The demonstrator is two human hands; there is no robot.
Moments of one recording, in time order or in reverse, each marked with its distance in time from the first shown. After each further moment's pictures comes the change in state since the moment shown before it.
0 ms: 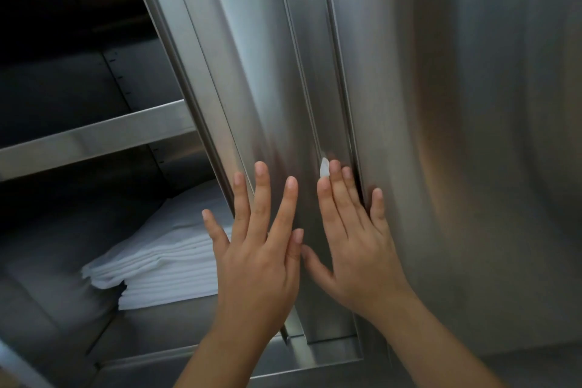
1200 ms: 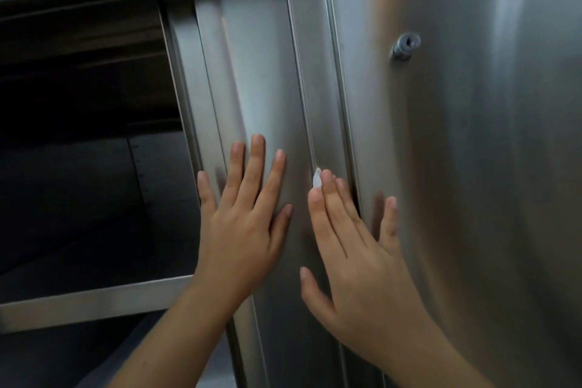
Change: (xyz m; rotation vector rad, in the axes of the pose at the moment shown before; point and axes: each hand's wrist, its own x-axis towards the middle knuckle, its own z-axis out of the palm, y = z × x) left_hand 0.220 -0.055 -0.058 0.142 0.184 0.105; right_hand 0.197 0.005 -0.077 -0.142 0.048 -0.119
